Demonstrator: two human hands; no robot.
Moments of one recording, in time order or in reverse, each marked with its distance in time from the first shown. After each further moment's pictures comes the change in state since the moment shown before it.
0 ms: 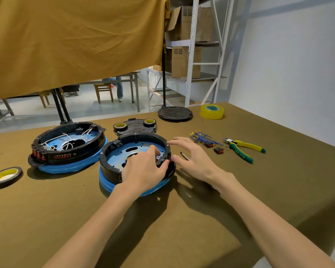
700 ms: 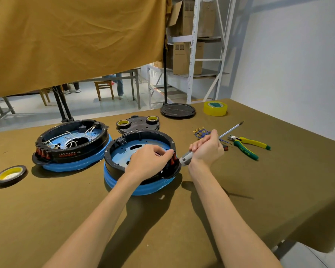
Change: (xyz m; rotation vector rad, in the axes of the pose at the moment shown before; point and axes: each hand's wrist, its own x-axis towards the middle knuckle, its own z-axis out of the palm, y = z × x) left_hand 0.018 -0.009 -0.005 -0.279 -0.223 -0.110; right_hand 0.026 -0.040 0.031 1.202 1.123 0.461
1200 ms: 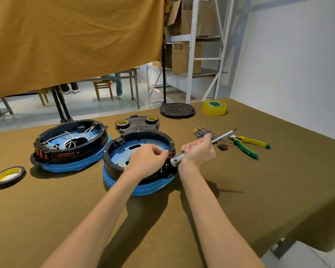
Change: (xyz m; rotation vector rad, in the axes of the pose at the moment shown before) left_hand 0.006 -0.005 0.002 -0.036 0.007 -0.064; right_hand -0.013 0.012 0.009 0.107 0.029 0.072
